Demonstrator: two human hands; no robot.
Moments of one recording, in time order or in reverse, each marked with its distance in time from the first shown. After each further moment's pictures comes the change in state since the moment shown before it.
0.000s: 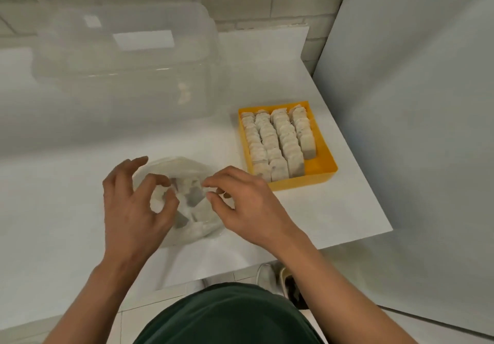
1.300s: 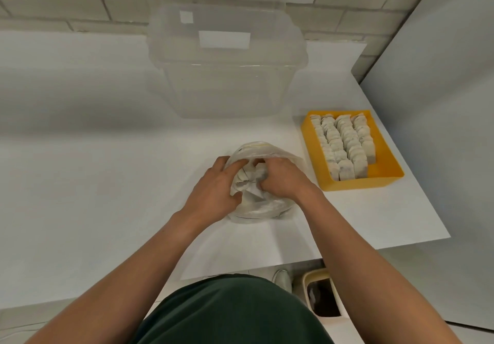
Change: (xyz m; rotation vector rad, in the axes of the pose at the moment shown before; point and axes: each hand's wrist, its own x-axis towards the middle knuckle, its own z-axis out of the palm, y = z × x) left_hand 0.025 -0.085 0.008 -0.167 -0.540 0.051; right_hand 0.086 0.002 0.098 -0.393 -0.385 0.458
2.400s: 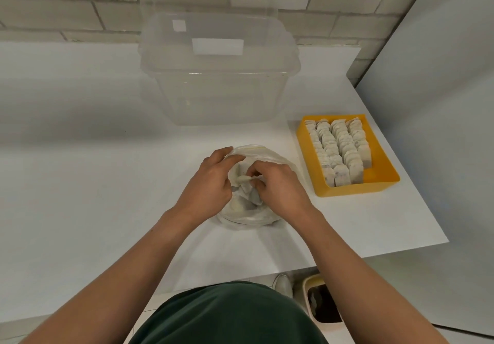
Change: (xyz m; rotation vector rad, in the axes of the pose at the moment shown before) left_hand 0.010 0.020 -0.025 -0.090 0.046 0.014; right_hand -0.025 -0.004 0.003 0.066 0.299 -0.164
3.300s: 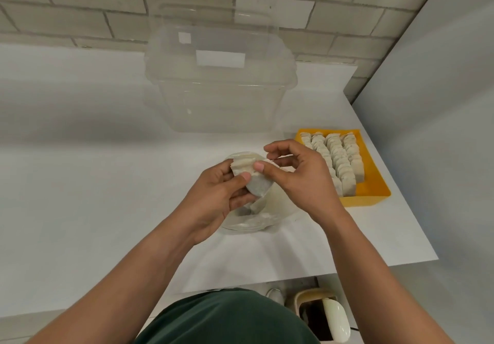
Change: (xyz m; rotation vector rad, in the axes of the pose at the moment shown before) left_hand -0.022 0.064 -0.016 -1.257 -0.092 -0.288; right_hand -0.016 -0.010 -0.078 0.654 0.187 0.119
